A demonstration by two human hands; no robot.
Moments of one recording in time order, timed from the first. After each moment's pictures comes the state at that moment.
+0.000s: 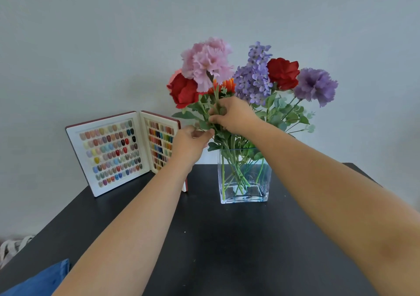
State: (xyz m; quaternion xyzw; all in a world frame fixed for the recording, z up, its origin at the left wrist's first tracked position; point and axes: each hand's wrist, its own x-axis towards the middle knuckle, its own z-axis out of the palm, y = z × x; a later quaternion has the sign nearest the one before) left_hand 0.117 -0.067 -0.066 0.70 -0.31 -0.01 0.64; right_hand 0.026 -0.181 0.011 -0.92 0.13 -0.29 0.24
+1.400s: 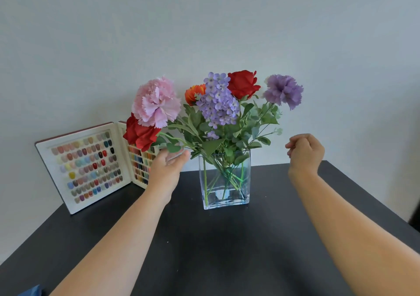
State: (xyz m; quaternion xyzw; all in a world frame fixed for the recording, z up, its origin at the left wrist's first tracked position) left_hand 0.091 -0.045 -0.097 0.66 -0.30 -0.08 0.69; right_hand -0.104 -0.277 -0.088 -0.47 0.33 -0.59 0.56
